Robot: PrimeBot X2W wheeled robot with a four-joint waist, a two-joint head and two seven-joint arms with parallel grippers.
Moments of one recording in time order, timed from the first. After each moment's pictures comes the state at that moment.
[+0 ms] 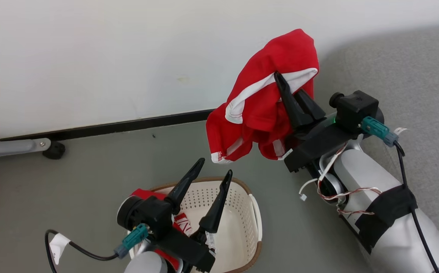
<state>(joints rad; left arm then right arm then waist) -0.28 0.11 -0.54 0.24 -0.45 -0.12 -0.25 -0.72 -0.14 0.63 0.46 0.52 0.00 -0.26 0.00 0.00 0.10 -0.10</state>
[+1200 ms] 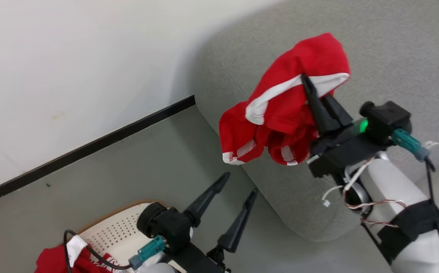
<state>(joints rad) -0.28 0.16 -0.67 0.17 -0.52 -0.12 -0.25 -0.62 -0.17 0.51 0.36 0.44 0.03 -0.26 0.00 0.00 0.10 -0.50</state>
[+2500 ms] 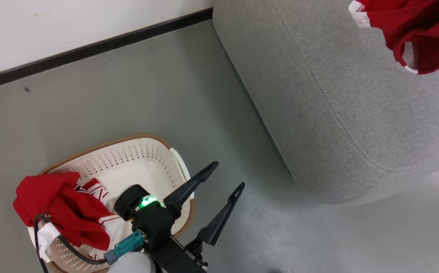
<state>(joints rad) -0.36 0.32 -0.76 0.07 -0.52 -0.12 -0.25 -0.73 -0.43 0.06 0.18 0.40 -0.08 -0.26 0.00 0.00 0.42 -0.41</state>
